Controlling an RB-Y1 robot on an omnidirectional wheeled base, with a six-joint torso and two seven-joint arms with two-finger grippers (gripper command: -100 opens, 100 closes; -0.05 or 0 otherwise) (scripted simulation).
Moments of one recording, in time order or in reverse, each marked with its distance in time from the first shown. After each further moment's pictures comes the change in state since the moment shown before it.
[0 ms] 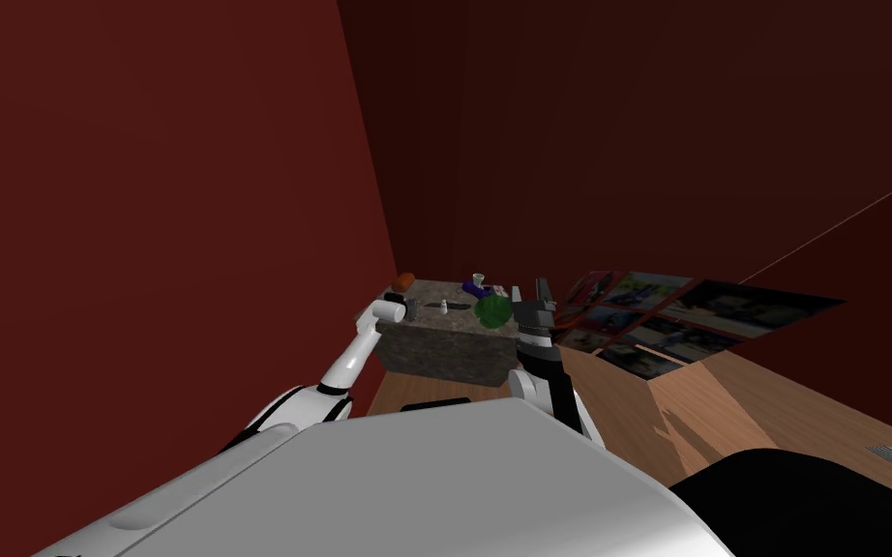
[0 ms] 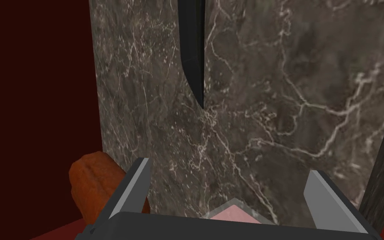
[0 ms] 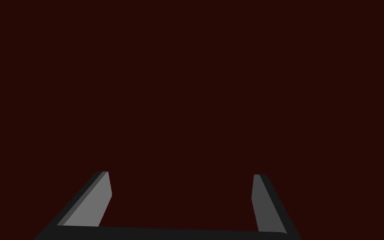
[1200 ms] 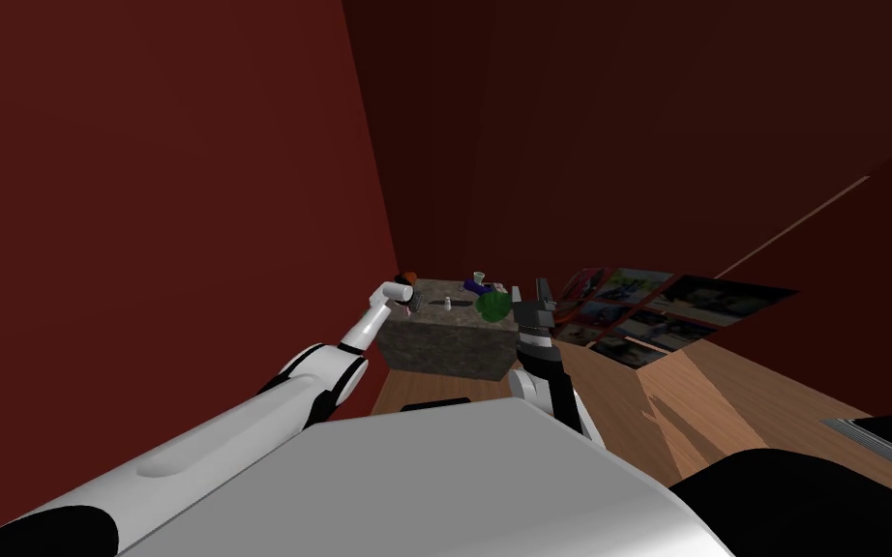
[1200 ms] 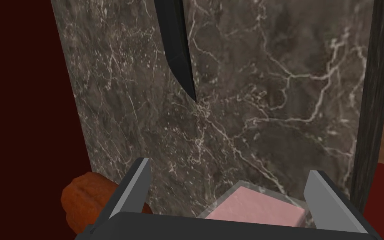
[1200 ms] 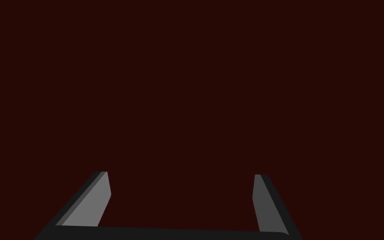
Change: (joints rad) left arm -0.300 0.002 -0.001 0.293 0.086 0.148 -0.084; right arm 0.000 0.000 0.000 0.000 0.000 0.000 0.000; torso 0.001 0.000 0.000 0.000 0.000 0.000
